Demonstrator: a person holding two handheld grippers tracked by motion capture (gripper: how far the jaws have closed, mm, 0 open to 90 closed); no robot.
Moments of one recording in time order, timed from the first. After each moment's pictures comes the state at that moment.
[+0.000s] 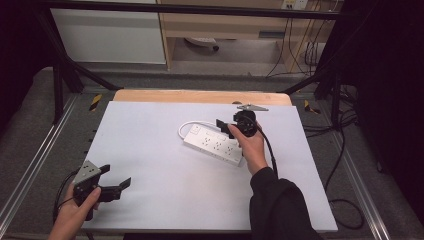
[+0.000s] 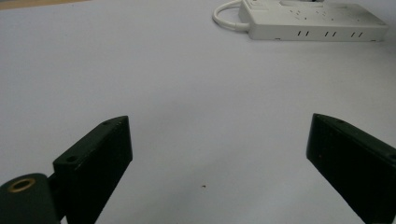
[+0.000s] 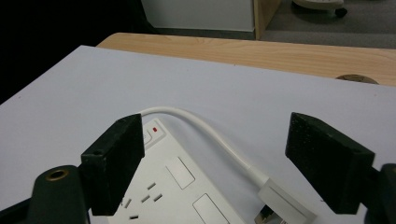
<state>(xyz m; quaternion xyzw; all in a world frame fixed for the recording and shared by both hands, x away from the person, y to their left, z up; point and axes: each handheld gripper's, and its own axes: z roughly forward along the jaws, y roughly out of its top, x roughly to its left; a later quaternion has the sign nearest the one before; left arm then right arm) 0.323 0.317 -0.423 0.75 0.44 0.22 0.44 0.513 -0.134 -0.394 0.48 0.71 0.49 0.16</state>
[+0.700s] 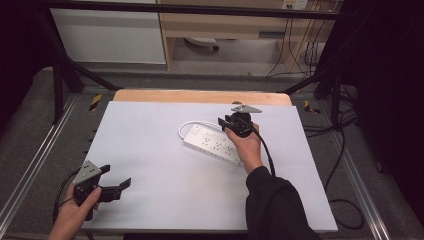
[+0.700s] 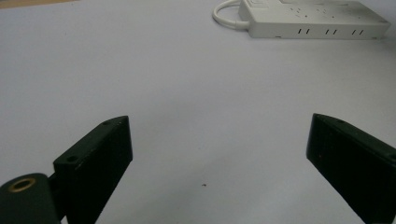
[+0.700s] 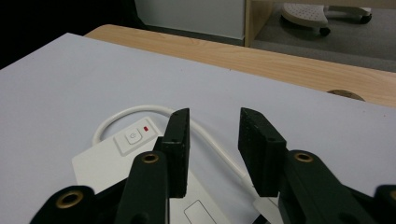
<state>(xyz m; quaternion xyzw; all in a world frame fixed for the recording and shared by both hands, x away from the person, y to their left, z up) 0.323 0.316 -0.423 0.75 0.43 0.22 0.44 0.512 -0.121 -0.398 0.46 0.72 0.47 0.21</state>
